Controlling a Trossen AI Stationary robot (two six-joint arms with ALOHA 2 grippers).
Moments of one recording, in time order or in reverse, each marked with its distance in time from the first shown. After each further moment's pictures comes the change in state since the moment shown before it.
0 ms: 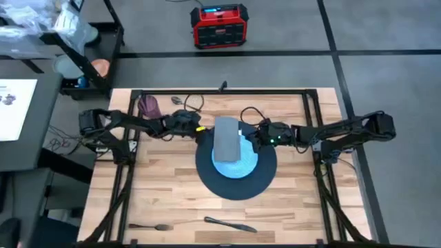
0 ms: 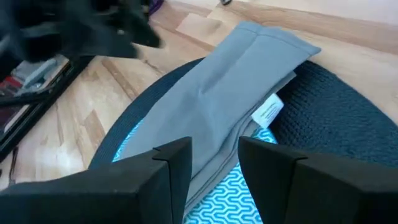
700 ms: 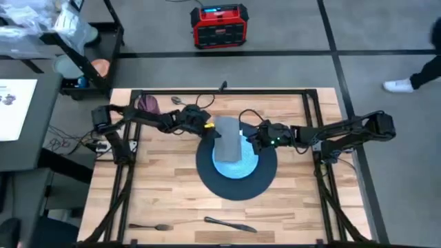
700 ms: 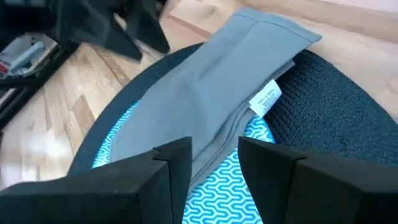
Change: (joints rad) left arm 0.034 0.077 0.151 -0.127 0.147 -0.037; right arm 0.006 0.000 0.000 -0.053 0.001 -0.019
